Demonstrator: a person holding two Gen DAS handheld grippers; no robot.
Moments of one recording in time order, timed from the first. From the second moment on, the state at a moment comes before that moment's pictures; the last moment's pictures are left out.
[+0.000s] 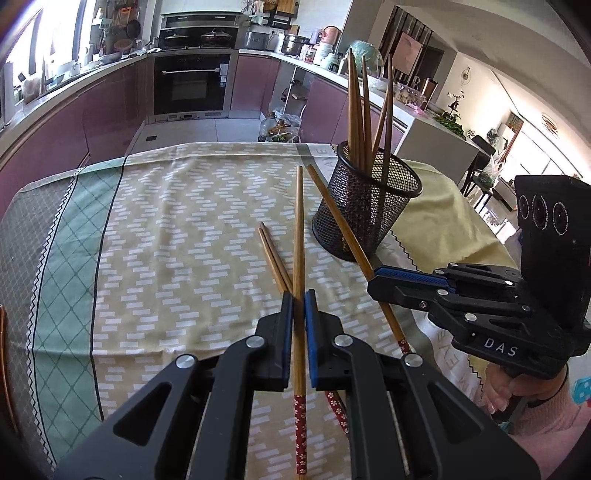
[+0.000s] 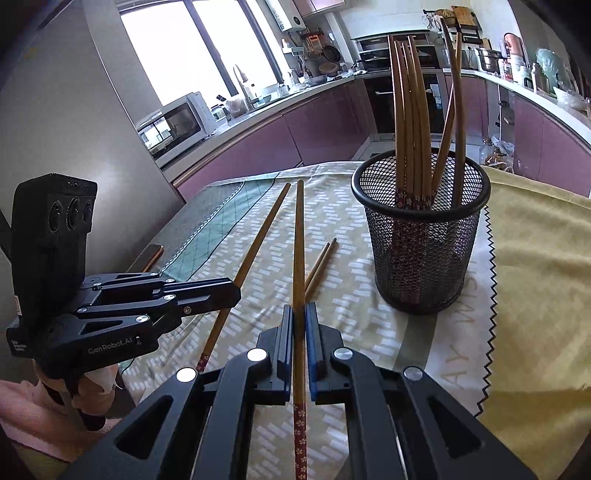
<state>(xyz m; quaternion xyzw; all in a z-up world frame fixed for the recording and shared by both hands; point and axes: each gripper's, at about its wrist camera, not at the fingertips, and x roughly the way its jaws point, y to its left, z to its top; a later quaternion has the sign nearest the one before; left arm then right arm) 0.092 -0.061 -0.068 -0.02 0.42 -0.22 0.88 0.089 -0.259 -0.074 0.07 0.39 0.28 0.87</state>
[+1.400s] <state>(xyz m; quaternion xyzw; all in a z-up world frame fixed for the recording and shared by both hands) 0.074 -0.061 -0.024 -0.03 0.37 -0.26 0.89 0.078 -0.294 -0.042 0.10 0.33 0.28 0.89</state>
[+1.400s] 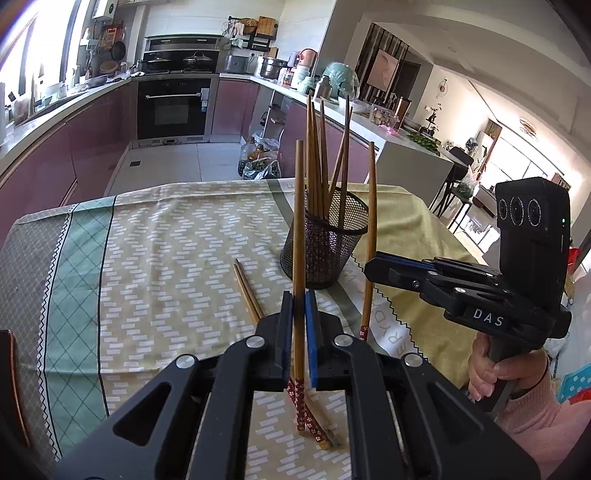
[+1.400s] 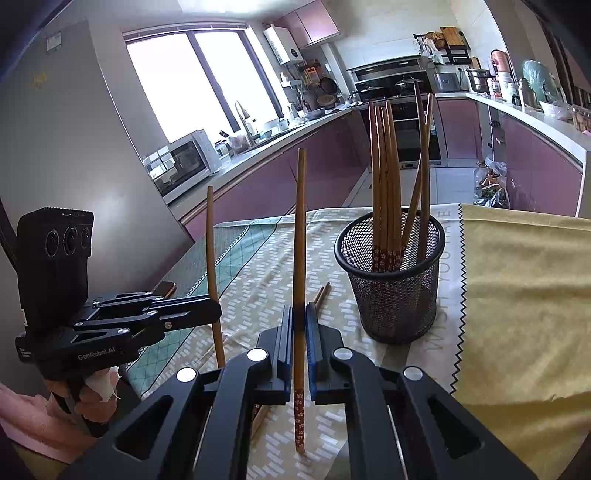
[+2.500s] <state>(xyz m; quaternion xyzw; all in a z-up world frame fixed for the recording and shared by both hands) 0.090 -0.075 0.009 -0.04 0.33 -0.28 0.90 0.081 -0.321 -0.007 0.10 0.28 0.27 0.92</state>
